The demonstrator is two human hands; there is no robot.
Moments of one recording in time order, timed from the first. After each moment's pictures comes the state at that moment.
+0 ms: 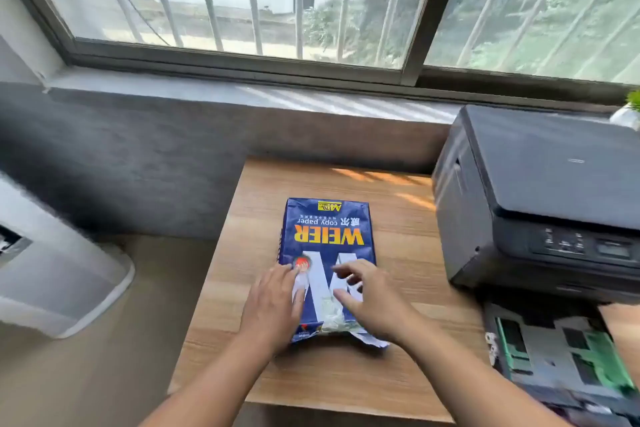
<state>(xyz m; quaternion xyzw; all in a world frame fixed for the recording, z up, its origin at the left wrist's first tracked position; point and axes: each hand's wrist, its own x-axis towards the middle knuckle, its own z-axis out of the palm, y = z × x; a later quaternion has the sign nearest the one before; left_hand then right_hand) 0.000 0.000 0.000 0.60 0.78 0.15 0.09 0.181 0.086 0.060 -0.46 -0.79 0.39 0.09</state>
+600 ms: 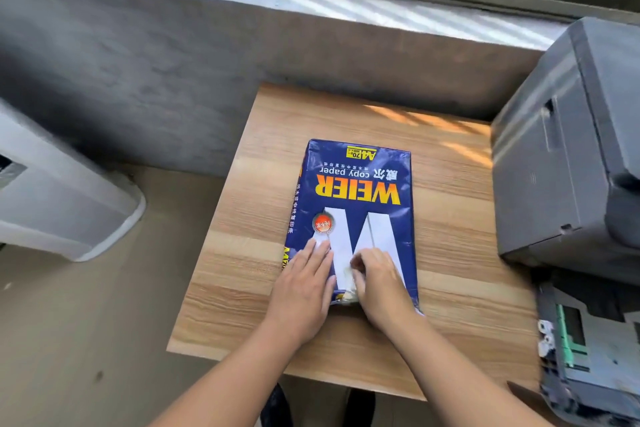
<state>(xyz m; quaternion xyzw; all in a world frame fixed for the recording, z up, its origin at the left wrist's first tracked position) 0.016 0.001 -0.096 0.65 0.74 0.09 0.14 0.157 0.086 -0.087 -0.50 -0.81 0.29 0.04</state>
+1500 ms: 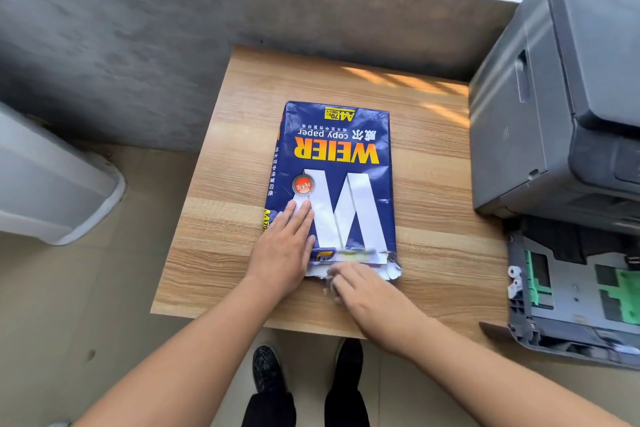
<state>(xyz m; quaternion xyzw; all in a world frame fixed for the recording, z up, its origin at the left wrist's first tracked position) 0.016 0.002 -0.099 0.67 0.73 -0.01 0.15 0.220 0.025 -0.075 -0.20 -0.97 0.11 -0.04</state>
